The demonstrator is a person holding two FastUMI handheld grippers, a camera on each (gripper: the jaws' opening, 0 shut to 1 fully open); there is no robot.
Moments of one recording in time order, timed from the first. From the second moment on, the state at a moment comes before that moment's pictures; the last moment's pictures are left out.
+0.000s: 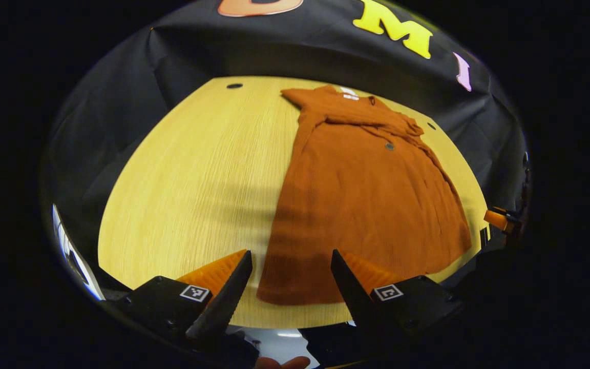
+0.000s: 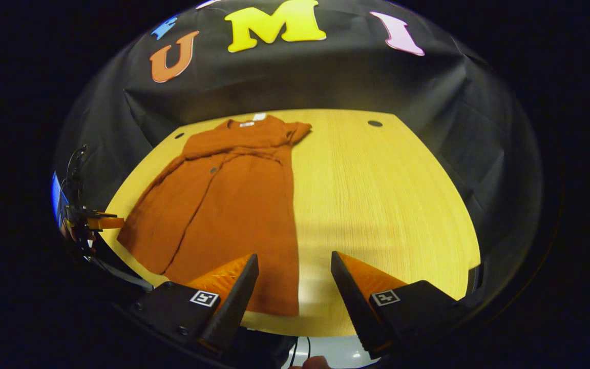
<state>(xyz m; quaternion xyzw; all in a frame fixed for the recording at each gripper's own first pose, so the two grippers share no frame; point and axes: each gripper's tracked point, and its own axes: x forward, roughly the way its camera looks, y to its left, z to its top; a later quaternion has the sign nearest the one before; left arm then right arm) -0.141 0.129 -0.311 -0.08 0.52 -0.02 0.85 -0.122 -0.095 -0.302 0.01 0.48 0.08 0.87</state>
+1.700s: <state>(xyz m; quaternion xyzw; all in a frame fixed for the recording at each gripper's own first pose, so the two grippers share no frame) -0.135 0.070 -0.309 -0.07 0.50 -0.14 0.85 -0.130 -0.047 -0.342 -0.04 0.53 0.15 0.84</state>
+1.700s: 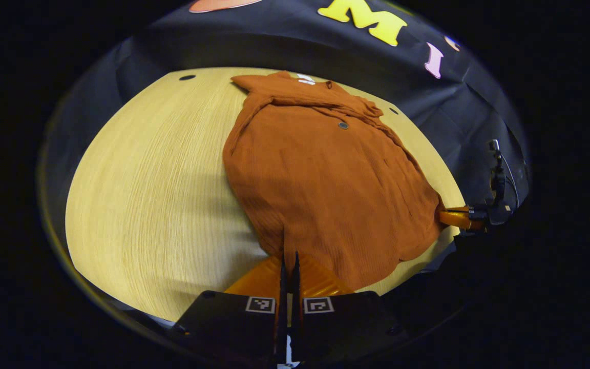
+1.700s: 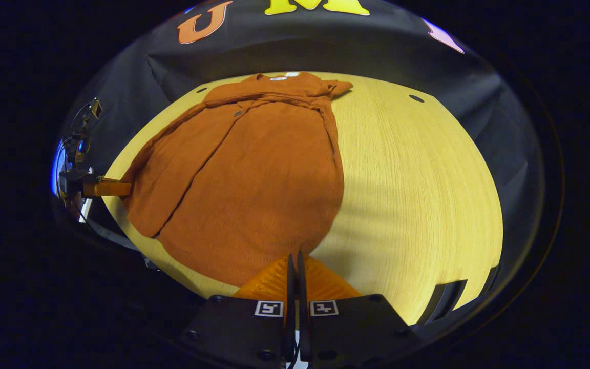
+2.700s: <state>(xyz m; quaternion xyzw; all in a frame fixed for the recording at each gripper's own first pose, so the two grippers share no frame) 0.103 0.088 -0.168 -0.07 0.33 -0.12 0.93 0.118 -0.021 -0.198 0.06 0.37 0.12 0.92</state>
